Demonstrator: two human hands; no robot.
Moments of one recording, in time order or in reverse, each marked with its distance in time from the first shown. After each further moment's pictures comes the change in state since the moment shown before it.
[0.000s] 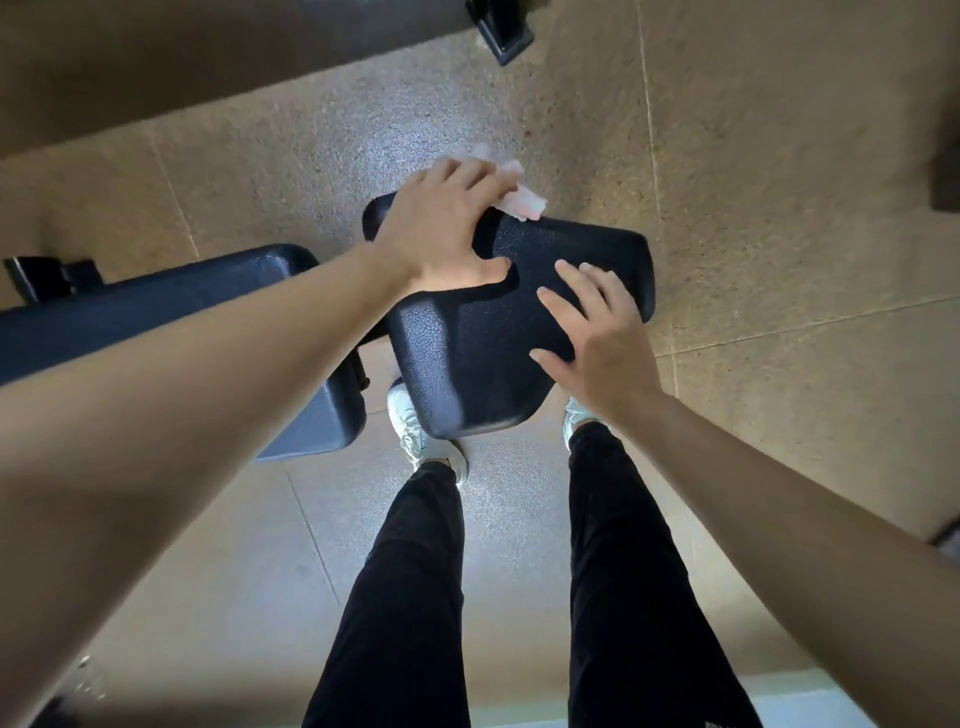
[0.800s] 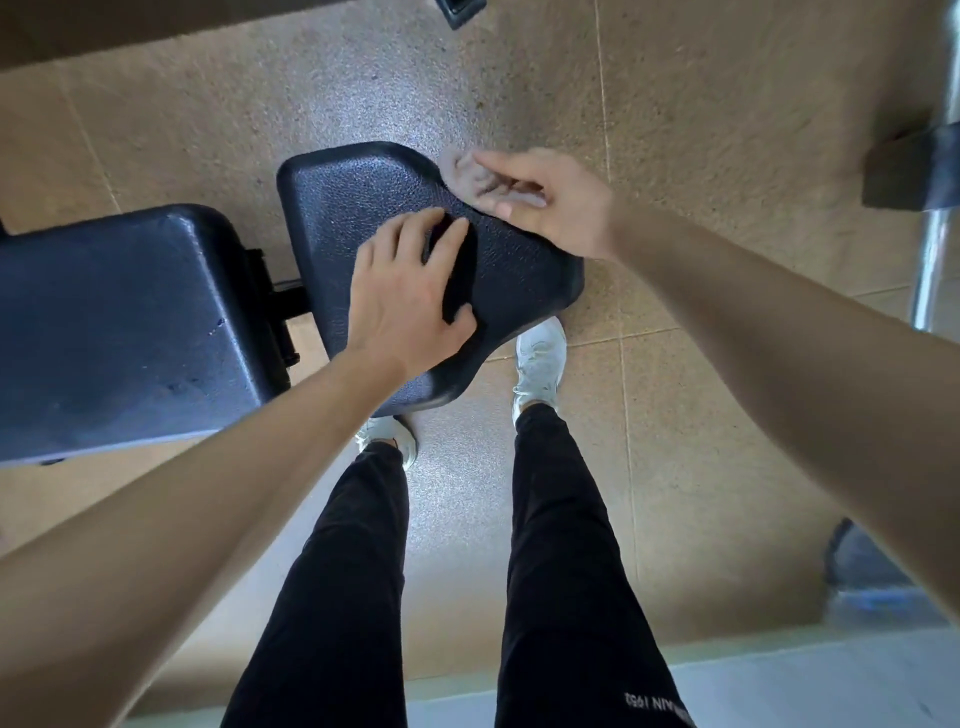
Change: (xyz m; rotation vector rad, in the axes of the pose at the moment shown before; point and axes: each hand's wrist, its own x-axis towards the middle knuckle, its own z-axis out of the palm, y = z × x) left_hand -0.056 0.089 0.061 0.041 0.329 -0.219; right_hand 0.113 0.068 -0.051 0.604 -0.505 0.059
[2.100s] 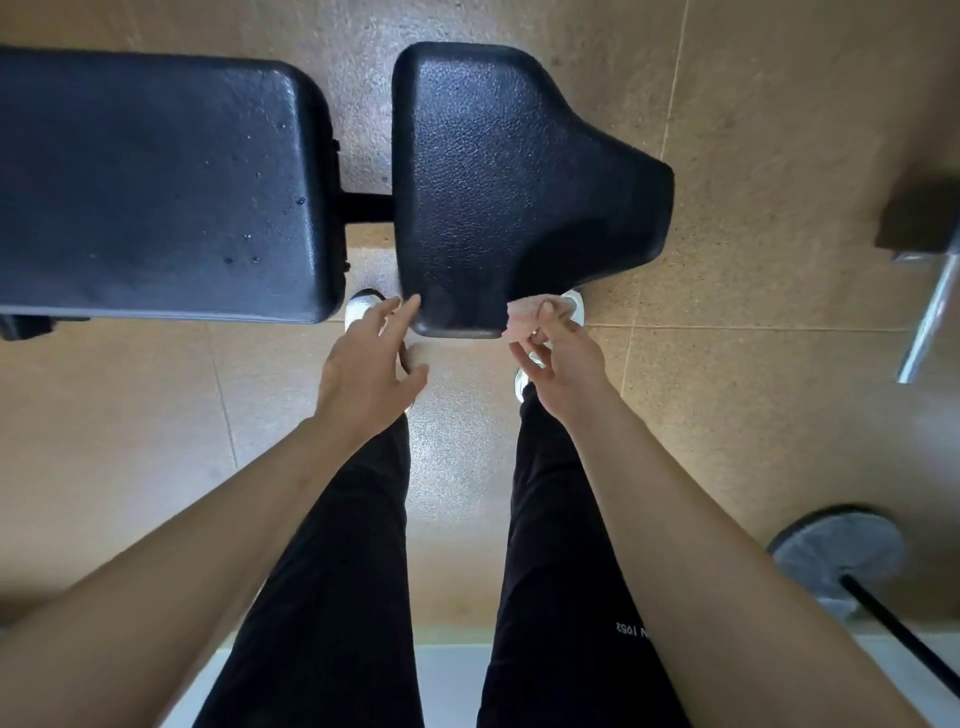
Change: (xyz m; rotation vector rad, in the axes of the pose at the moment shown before) left_hand -0.184 -0.055 0.019 -0.412 -0.267 -0.459; right_hand -0.110 -0.052 0.193 1.326 0.530 0.958
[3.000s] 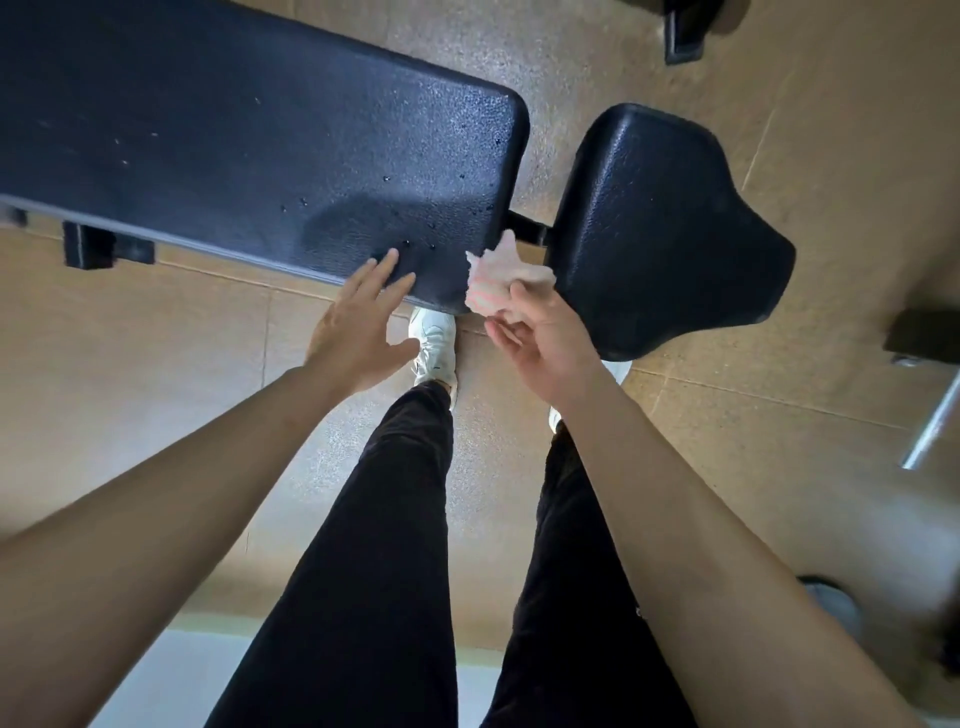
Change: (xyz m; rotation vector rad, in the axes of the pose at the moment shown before) left_hand -0.015 -0.166 -0.076 -0.084 -0.032 -0.062; right_hand -0.074 0.077 0.164 -0.238 -0.349 -0.043
